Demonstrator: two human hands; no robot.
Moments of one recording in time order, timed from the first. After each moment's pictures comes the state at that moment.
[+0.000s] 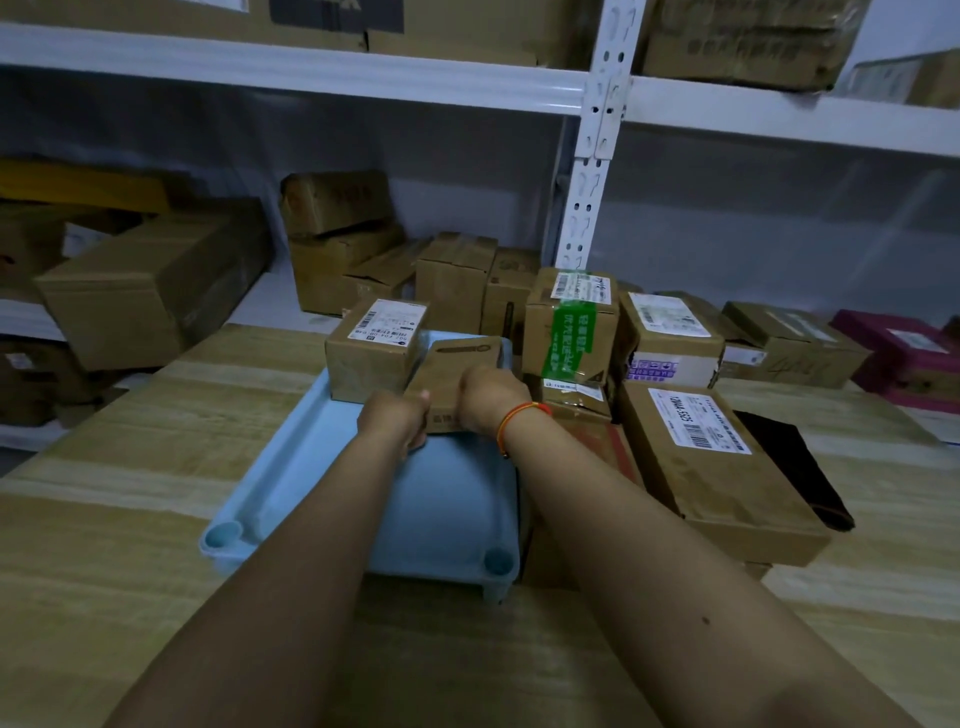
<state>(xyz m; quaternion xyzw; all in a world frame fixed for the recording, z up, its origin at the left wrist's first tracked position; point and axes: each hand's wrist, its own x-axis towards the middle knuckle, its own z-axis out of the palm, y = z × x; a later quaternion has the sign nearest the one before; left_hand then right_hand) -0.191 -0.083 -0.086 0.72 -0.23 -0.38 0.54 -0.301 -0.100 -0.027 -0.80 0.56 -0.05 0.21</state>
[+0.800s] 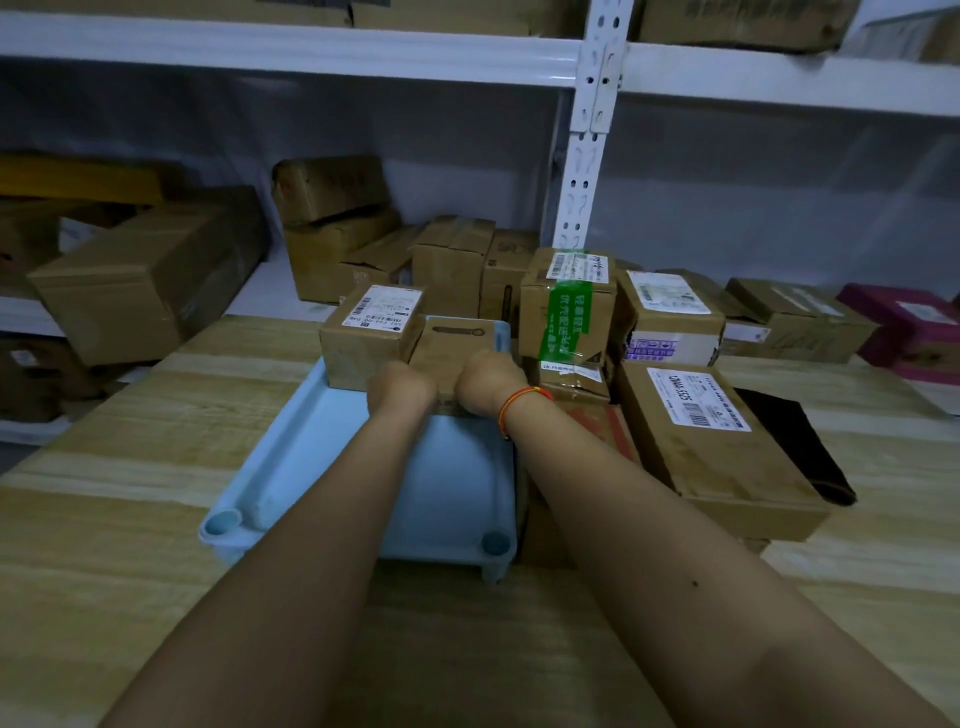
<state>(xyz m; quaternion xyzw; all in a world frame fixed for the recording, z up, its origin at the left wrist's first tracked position) -0.208 -0.082 -0.063 0.84 -0.33 -0.22 0.37 -0.304 -0.105 -0.033 -0.82 0.55 -0.07 0.18</state>
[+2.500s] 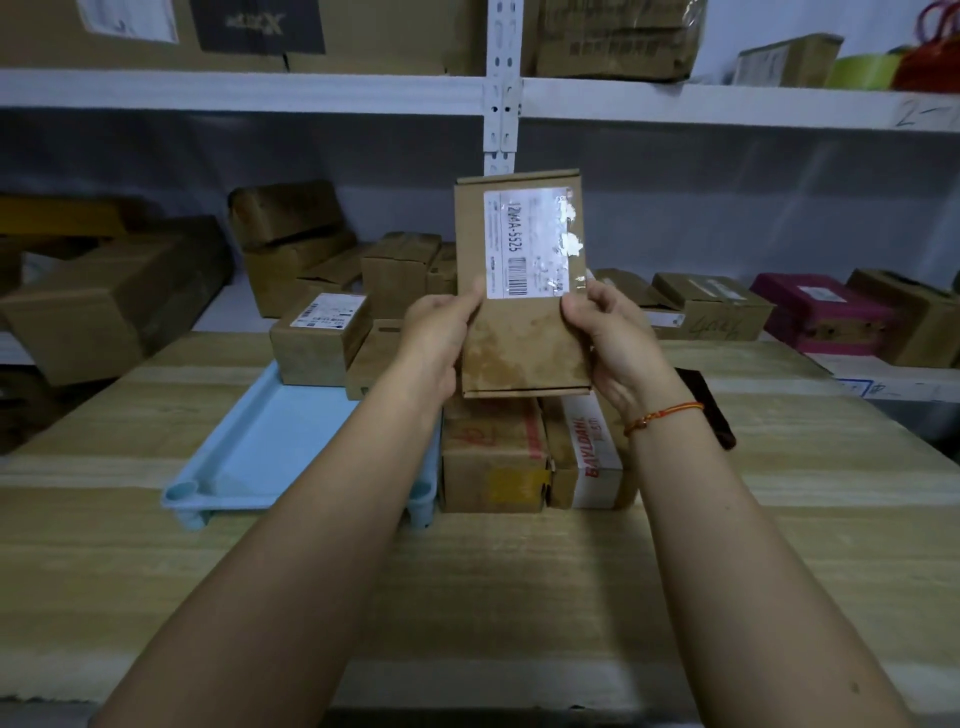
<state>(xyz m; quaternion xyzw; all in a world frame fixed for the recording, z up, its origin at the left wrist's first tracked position) -0.342 -0.023 0.016 0.53 -0.33 -0.45 0.64 -0.501 -0.060 0.006 -0.49 0.33 -0.55 0.59</state>
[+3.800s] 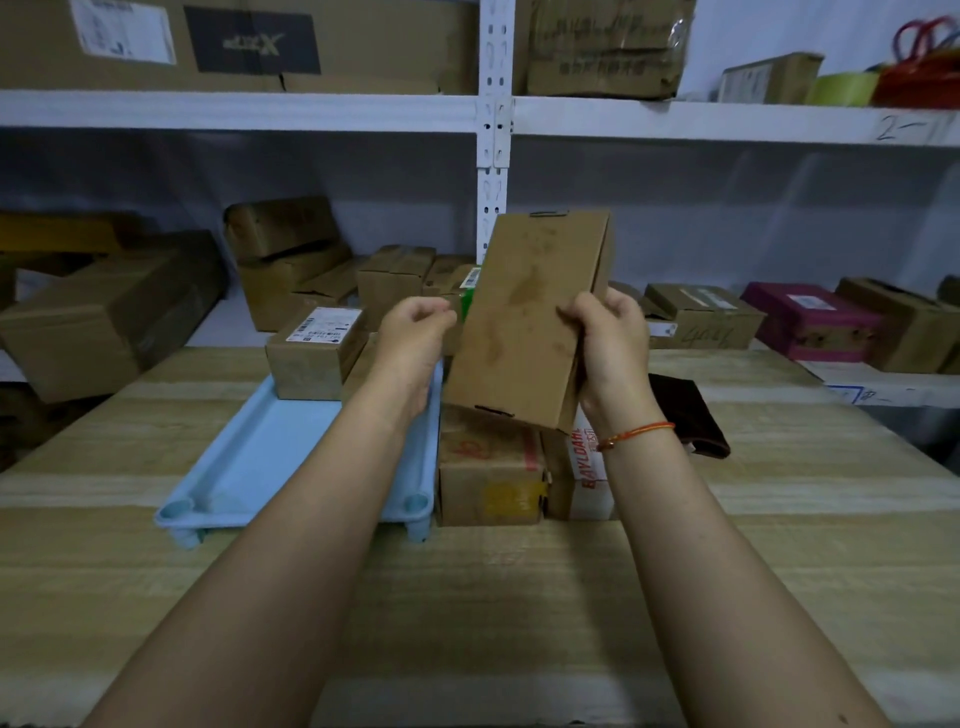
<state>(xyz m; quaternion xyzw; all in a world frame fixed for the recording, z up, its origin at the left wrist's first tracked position) -0.326 -0.018 0.013 0.55 -0.40 -0.34 0.64 -0.486 -0.049 0.011 -0.43 0.35 -0.66 0.51</state>
